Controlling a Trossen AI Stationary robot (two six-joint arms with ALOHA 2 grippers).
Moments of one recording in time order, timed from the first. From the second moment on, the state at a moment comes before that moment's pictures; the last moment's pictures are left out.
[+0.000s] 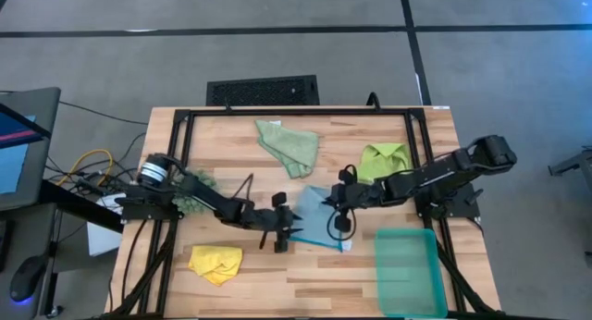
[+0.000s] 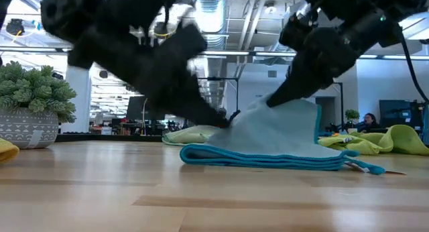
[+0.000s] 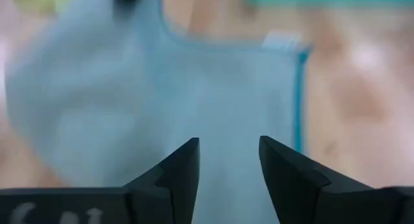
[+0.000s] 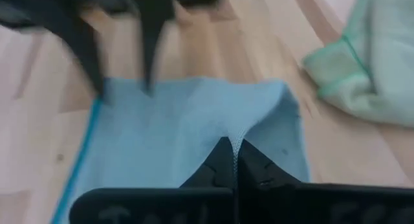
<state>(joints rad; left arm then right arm) -0.27 1.90 0.79 0.59 -0.29 -0.17 0.19 1.46 0.61 0.17 0.22 0.18</state>
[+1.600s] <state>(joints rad) -0.30 1.93 0.94 0.35 -0.41 -0.27 0.08 1.62 0.86 -0.33 0.42 0.35</state>
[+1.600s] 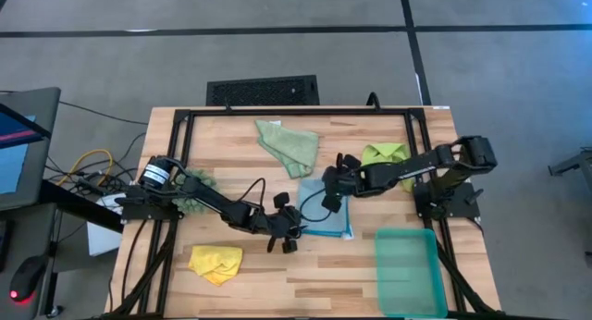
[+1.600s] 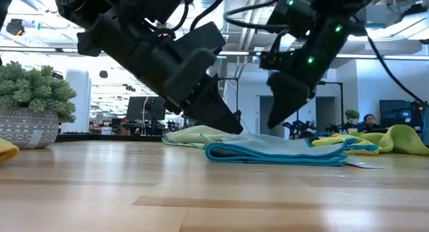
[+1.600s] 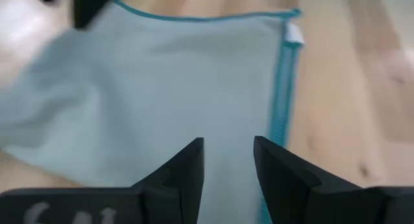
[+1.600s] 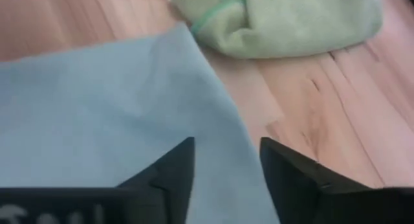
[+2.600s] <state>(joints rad) -0.38 1.85 0.93 0.08 -0.46 -0.31 0.55 1.73 0.86 -0.18 0.58 0.82</state>
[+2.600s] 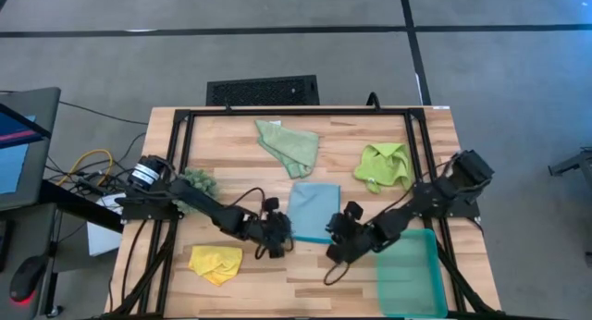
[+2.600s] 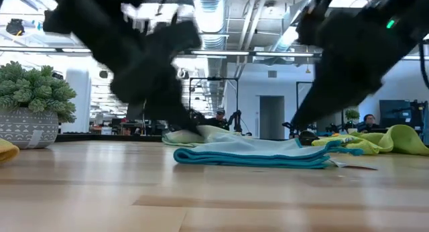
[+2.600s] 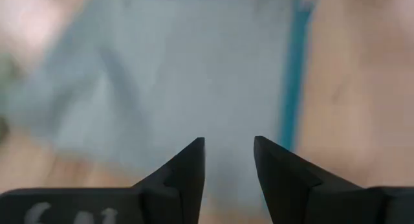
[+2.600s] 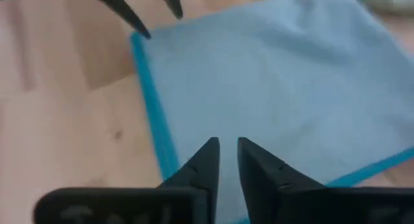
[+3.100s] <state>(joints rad) -0.38 1.82 0.94 -0.17 -0.45 -0.48 0.55 1.71 0.87 -0.01 0.33 0.59</state>
